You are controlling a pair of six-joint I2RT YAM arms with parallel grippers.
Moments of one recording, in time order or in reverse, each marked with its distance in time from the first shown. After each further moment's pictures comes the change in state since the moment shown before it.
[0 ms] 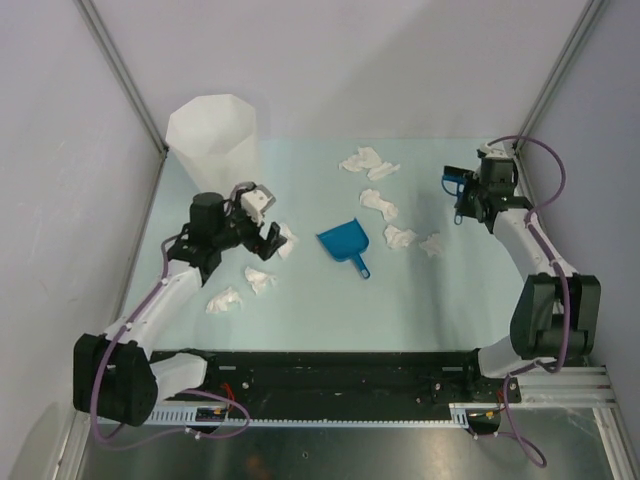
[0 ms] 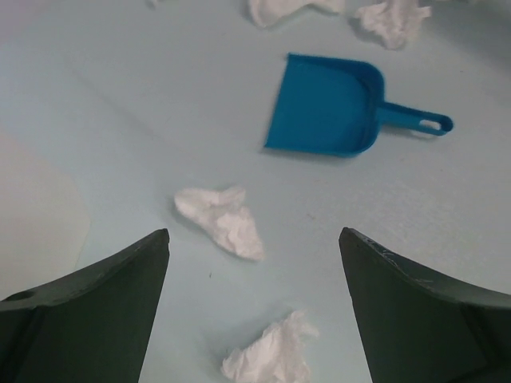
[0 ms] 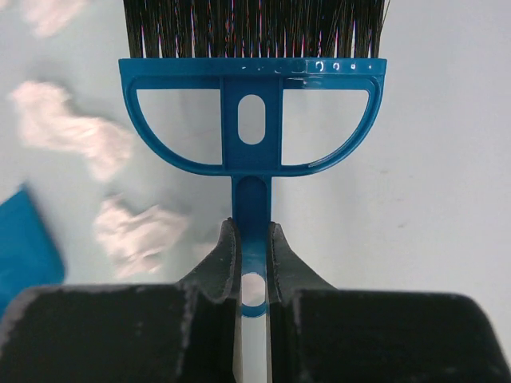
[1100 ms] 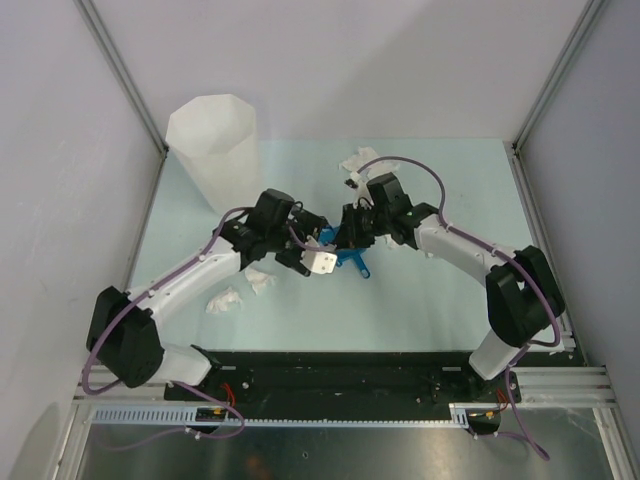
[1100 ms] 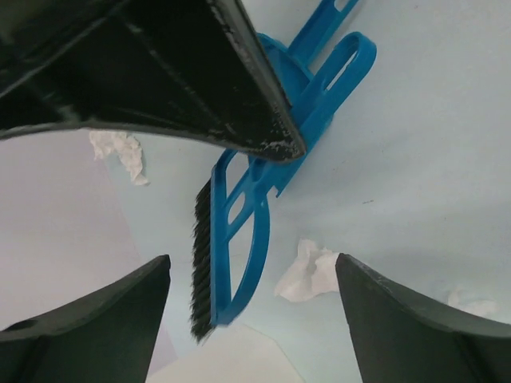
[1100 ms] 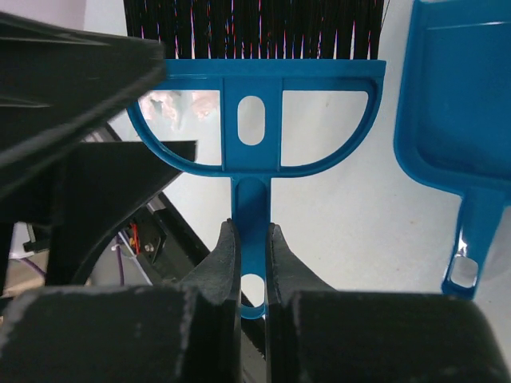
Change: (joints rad) left arm -0.422 0.221 0.293 -0.375 -0.214 1.078; right arm 0.621 0.134 0.069 0.043 -0.555 0.307
